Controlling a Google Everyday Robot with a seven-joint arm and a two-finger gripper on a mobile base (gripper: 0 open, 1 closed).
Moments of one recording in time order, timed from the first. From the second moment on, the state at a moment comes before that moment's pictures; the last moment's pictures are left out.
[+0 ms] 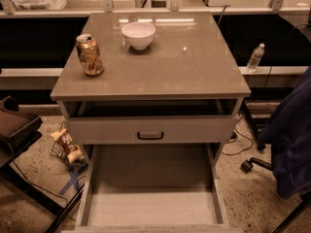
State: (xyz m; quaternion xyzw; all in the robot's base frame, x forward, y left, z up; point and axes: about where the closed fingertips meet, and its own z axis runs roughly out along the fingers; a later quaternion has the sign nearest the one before) arm 0.283 -0.217 0.417 -0.55 0.71 0.19 0.39
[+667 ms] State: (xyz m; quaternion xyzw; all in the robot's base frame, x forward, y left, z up) arm 0.316 -0.208 0.413 -0.56 0.70 0.19 0.40
